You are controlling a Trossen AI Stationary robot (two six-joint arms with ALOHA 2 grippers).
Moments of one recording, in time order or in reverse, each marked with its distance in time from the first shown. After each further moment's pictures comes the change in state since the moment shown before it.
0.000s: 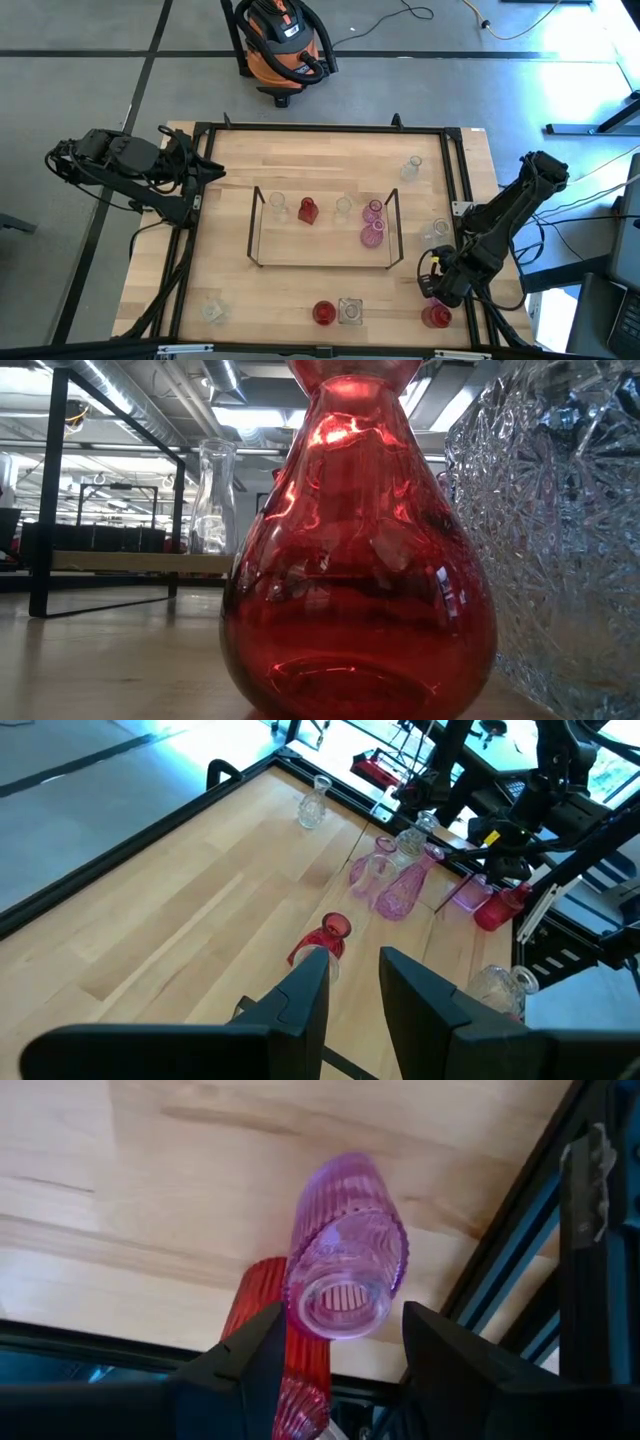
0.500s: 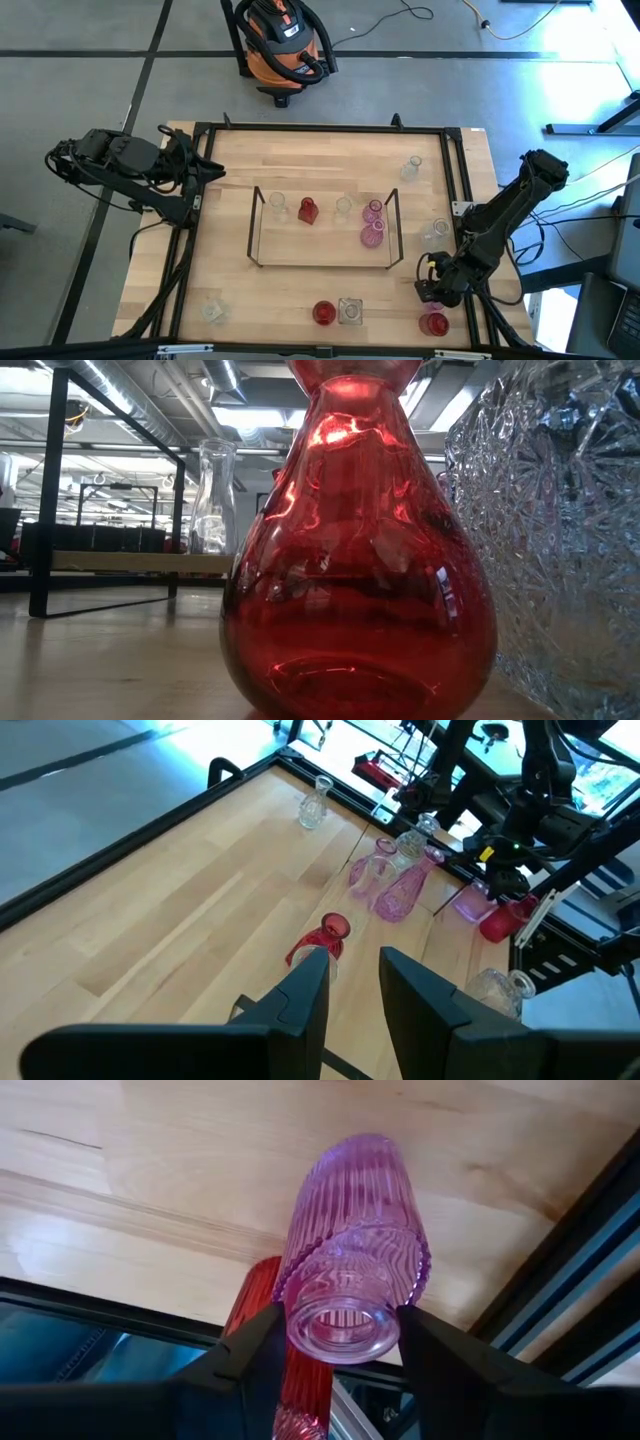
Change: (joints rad) left arm 0.000 0.000 0.000 0.000 -0.003 -0.024; right arm -0.002 -0.002 -0.126 0.240 -0.005 0.009
